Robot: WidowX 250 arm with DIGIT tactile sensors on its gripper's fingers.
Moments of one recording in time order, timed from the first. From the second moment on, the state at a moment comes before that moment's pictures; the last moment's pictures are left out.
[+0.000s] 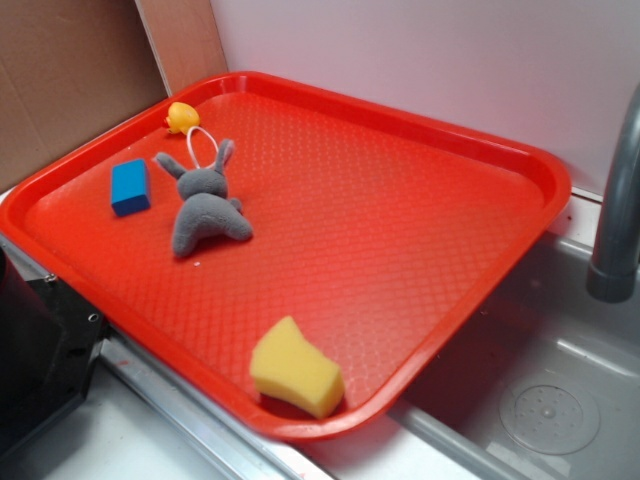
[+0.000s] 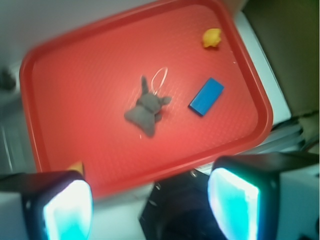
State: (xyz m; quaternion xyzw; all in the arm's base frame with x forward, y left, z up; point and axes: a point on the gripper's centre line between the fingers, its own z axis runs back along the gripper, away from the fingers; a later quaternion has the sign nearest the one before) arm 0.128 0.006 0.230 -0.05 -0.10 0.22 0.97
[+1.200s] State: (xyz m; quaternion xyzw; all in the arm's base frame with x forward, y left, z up) arm 0.183 0.107 0.109 -0.01 -0.13 0.54 0.83
